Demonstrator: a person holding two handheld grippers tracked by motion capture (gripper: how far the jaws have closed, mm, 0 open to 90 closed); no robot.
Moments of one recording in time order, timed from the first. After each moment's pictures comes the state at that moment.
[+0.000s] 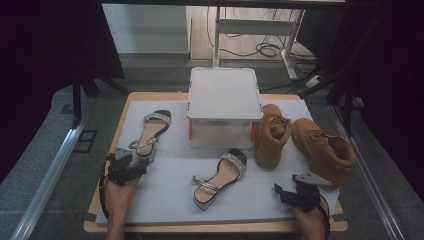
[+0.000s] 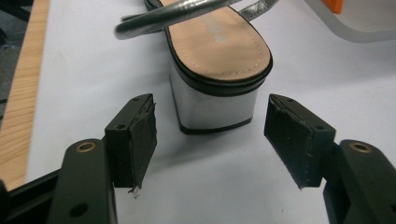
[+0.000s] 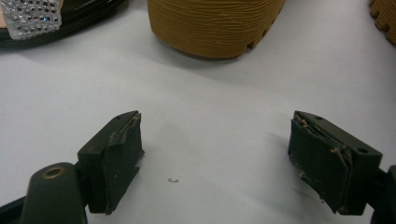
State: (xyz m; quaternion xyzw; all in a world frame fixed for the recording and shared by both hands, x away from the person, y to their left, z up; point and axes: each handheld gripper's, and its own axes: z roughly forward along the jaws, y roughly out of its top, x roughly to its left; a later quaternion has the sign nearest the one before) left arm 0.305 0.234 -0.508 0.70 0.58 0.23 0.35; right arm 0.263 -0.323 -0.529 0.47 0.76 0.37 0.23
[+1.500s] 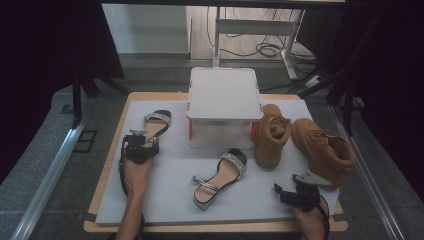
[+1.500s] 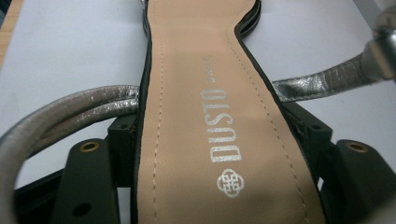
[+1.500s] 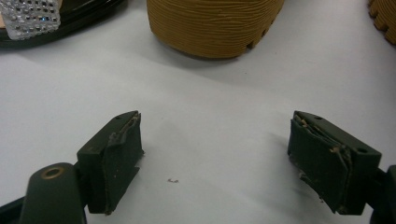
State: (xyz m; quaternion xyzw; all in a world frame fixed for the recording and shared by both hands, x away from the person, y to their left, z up) left arm 0.379 0.205 -0.514 0.68 0.63 0.23 0.30; right arm 0.263 -0.322 -0.529 0.47 0.76 0.37 0.23
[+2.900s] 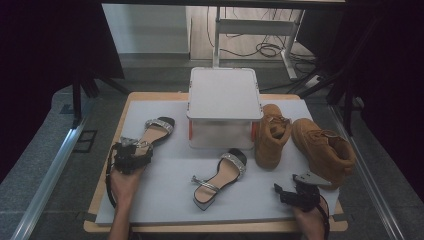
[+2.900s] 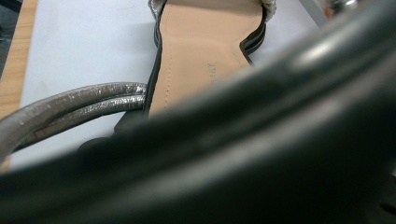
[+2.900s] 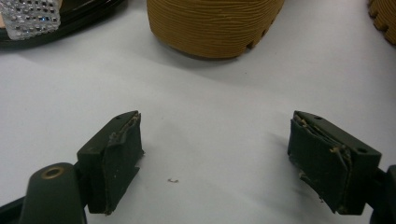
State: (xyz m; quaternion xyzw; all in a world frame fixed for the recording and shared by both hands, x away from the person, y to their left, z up) left arm 0.334 0.226 -0.499 0.70 0.59 0.22 0.34; right arm 0.263 -0.322 -0.529 0.47 0.76 0.37 0.23
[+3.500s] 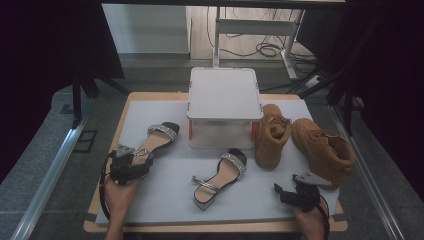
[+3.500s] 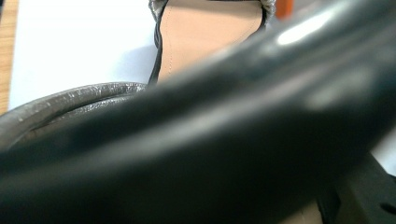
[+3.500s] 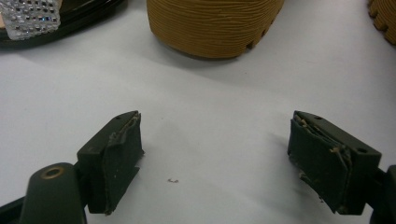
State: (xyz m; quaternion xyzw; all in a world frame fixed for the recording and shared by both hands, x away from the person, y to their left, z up) left arm 0.293 0.221 -0.482 0.72 0.55 0.20 0.37; right arm 0.263 -0.322 -0.529 0.47 0.76 0.37 0.23
